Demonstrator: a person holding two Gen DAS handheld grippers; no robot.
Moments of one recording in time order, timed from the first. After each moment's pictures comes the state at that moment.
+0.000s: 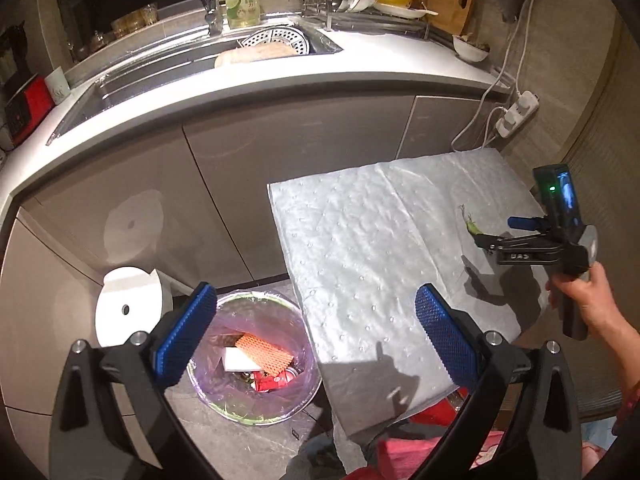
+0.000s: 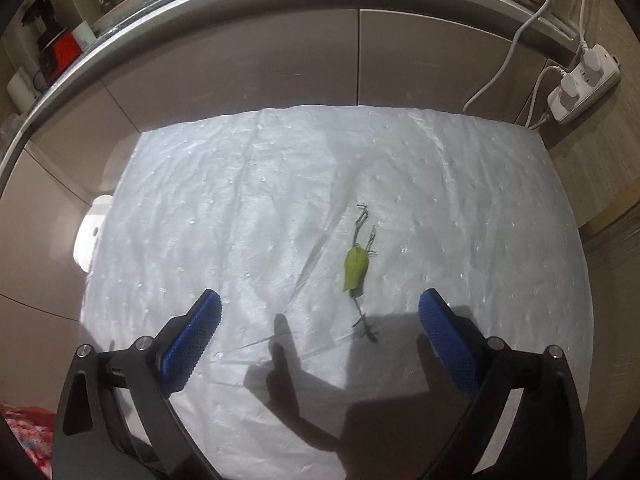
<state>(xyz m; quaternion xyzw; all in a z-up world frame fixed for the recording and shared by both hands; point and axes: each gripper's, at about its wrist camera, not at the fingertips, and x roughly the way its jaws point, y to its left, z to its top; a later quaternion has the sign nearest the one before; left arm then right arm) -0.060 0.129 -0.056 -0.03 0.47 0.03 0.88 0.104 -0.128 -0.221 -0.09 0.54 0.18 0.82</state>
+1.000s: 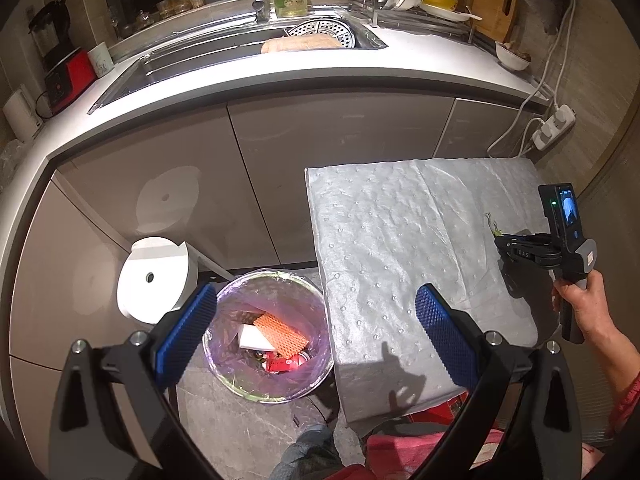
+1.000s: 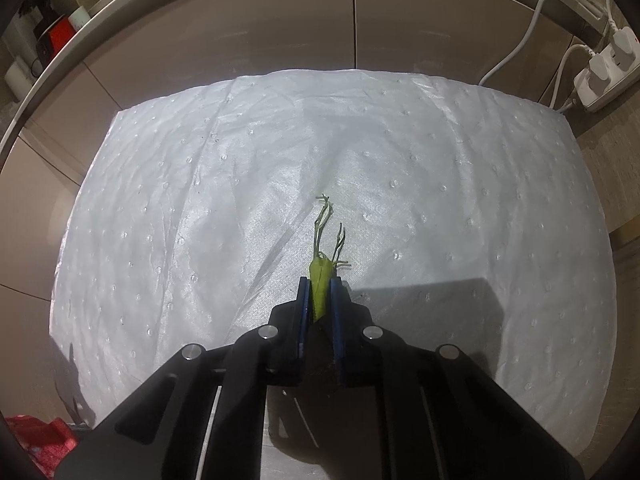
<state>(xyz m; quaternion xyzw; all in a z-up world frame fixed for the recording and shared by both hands) -0.077 0.137 -0.057 -0.05 0.48 0.11 0.87 0.122 -0.137 -0.256 -0.07 0.56 0.21 0.79</state>
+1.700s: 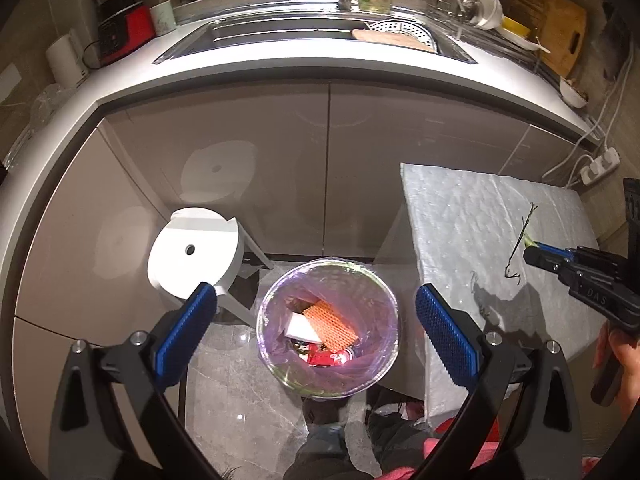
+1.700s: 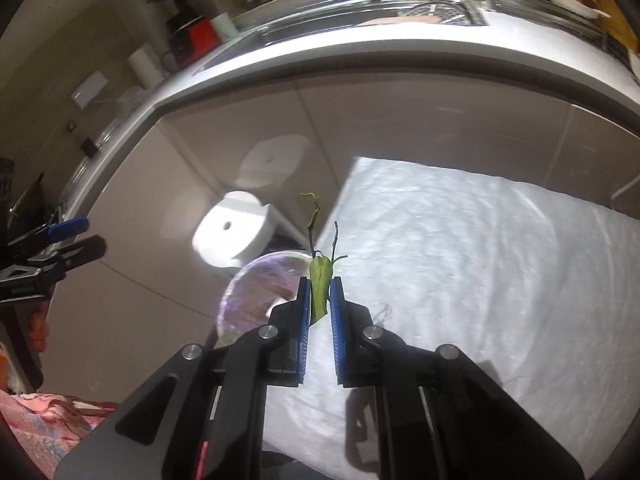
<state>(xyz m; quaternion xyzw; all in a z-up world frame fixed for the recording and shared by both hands) -0.125 0.252 -0.078 -0.10 0.48 0.19 0.85 0.012 0.051 -0.146 -0.06 0.49 0.43 0.75</state>
